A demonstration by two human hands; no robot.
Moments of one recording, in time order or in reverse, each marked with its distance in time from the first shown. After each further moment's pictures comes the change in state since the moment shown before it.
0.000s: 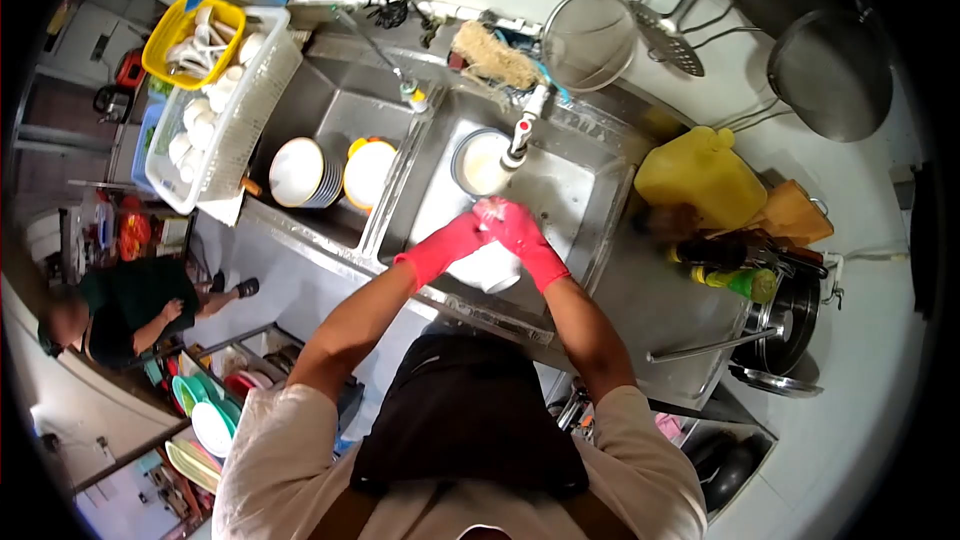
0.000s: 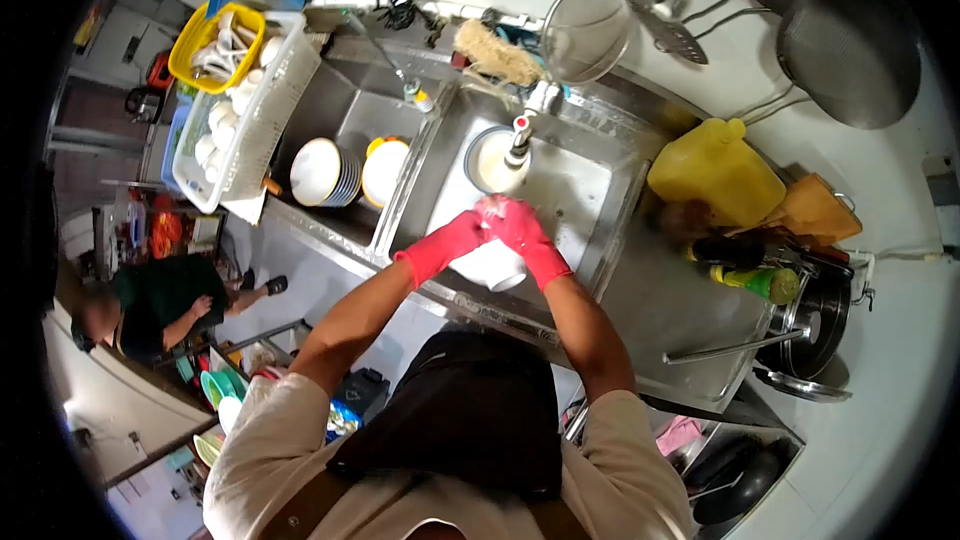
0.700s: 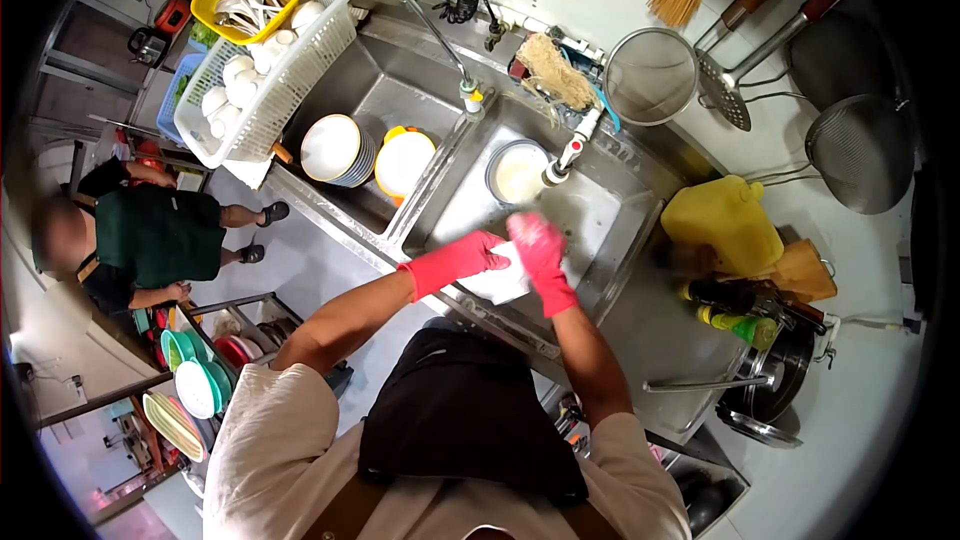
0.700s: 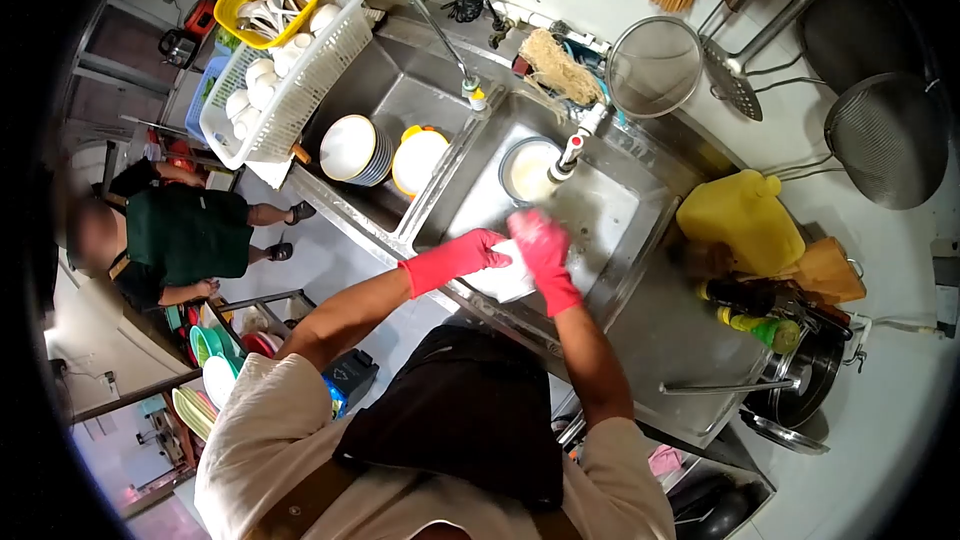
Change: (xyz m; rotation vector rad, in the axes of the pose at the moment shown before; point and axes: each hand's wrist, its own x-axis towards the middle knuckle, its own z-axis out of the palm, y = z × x) left_hand -0.047 -0.014 -0.015 -0.230 -0.141 0.009; right_hand -0.009 -0.014 0.030 -0.670 0.360 -0.038
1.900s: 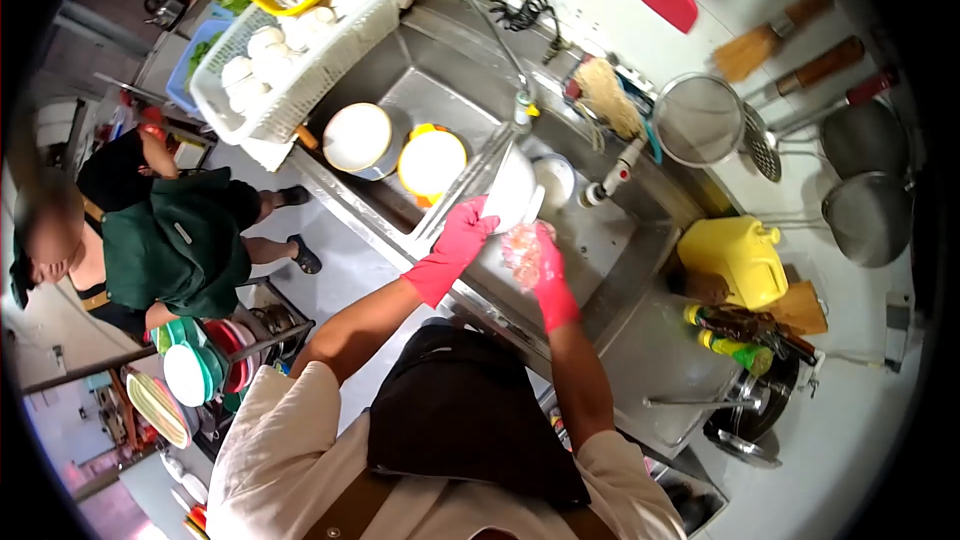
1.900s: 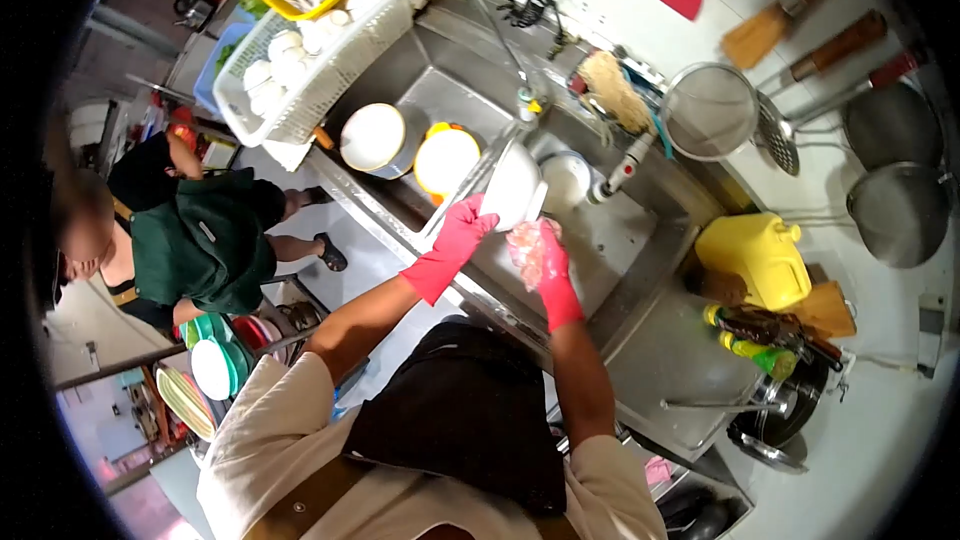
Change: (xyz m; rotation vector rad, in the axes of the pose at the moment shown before) left_hand -0.041 0.029 -0.050 -0.132 0.591 0.390; right_hand 0.004 -0.039 0.052 1.707 -0.292 0.843
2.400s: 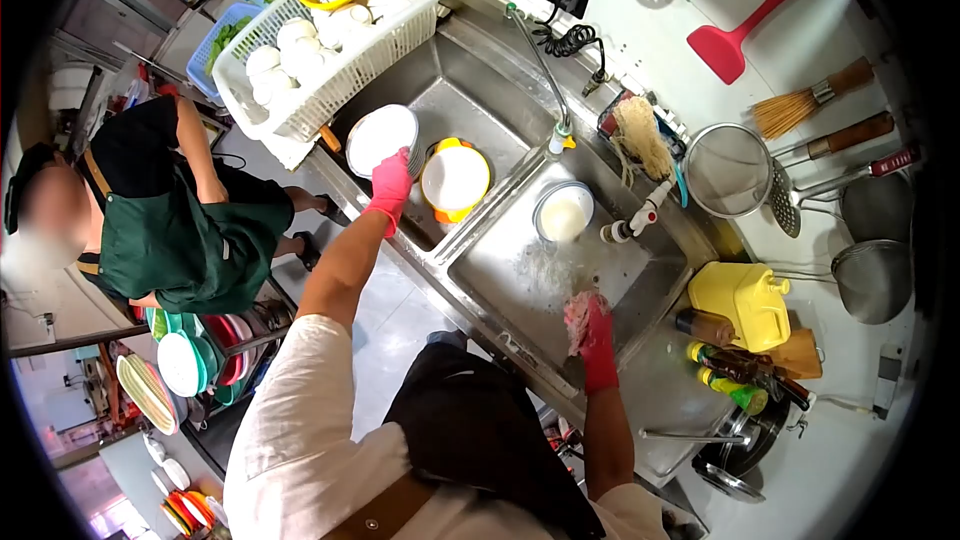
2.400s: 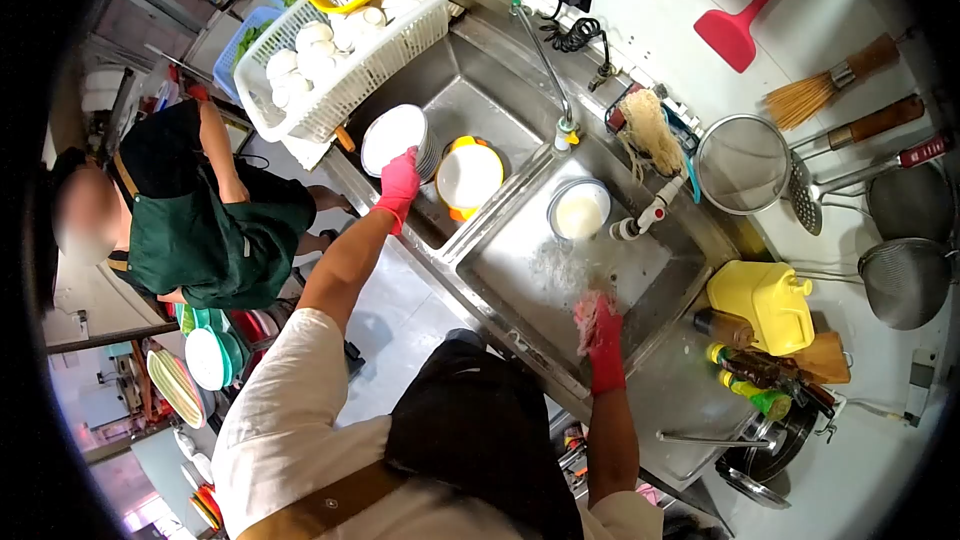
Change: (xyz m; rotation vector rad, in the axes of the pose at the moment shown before) left_hand 0.095 -0.048 -0.226 1.430 0.497 0.067; right_hand -0.032 -0.009 -0.104 -0.136 0.270 -0.070
